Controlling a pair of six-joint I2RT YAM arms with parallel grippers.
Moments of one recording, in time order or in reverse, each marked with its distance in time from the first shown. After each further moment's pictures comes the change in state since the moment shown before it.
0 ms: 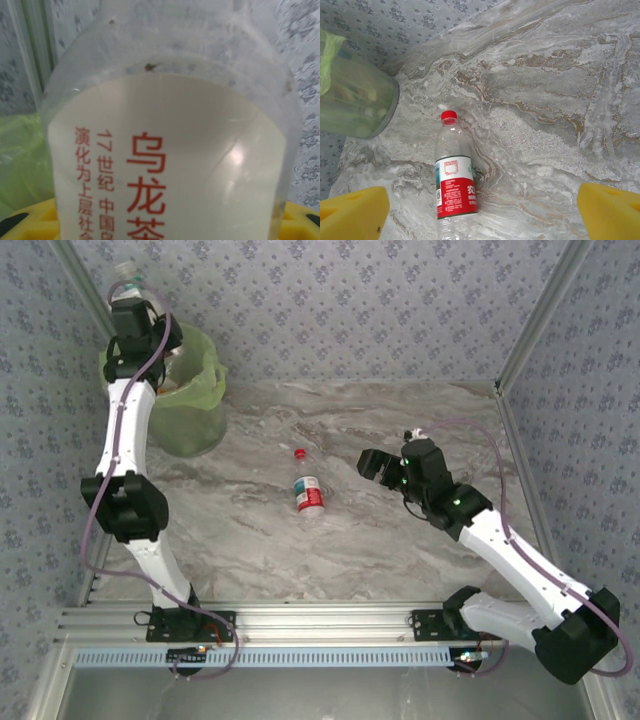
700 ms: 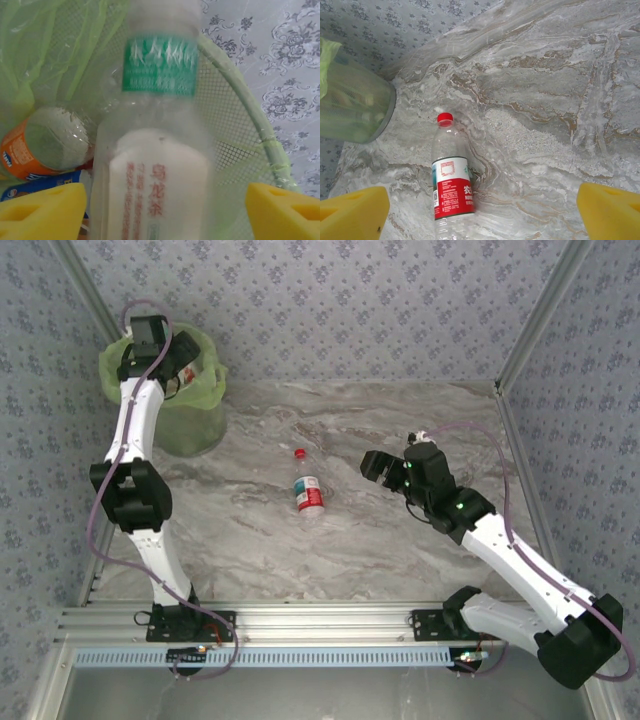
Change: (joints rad) left arm 0.000 0.075 -0.026 -0.109 0.053 -0.209; right arm 0.000 -0.025 -0.018 -0.006 0.021 0.015
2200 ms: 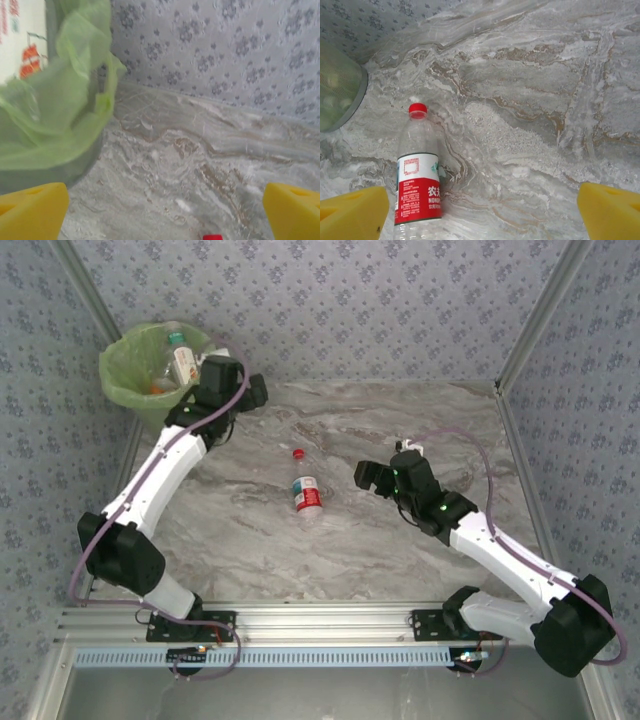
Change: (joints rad) left arm -0.458 -0.462 -0.558 0.069 -0.303 0.144; right arm 0.039 0.067 -0.093 0.121 0.079 -0.084
